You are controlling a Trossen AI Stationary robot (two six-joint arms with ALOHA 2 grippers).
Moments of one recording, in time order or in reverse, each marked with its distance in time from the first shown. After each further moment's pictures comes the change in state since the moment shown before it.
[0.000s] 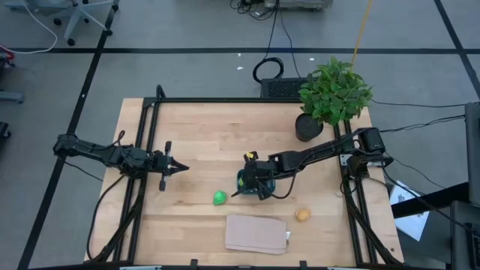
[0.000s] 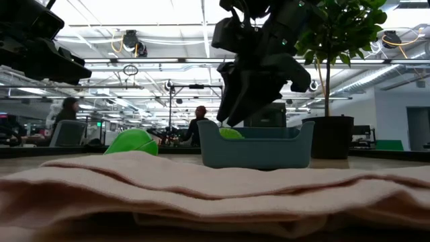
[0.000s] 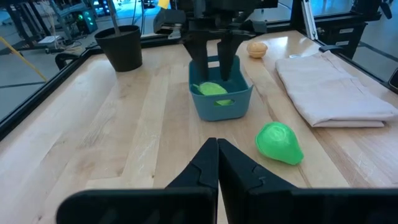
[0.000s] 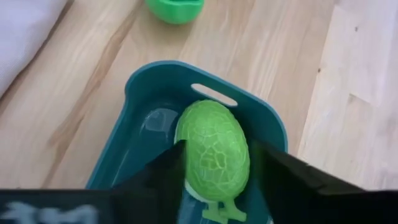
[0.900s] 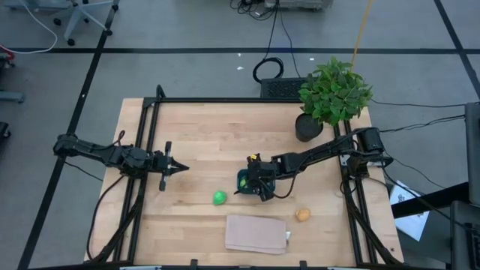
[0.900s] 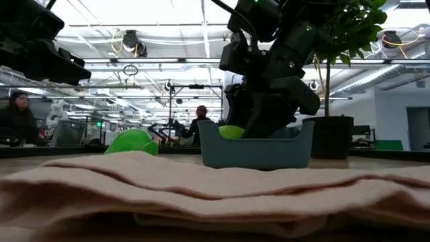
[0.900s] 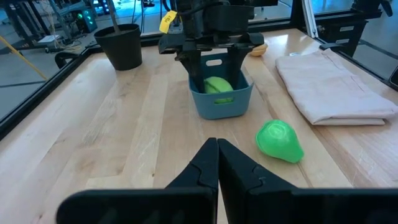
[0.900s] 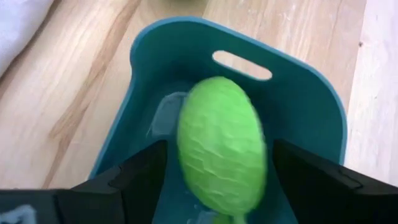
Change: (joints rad) left arm 0.000 0.000 0.000 -0.006 0.000 0.003; right arm -0.013 0.012 -0.135 0.167 -0.071 0.060
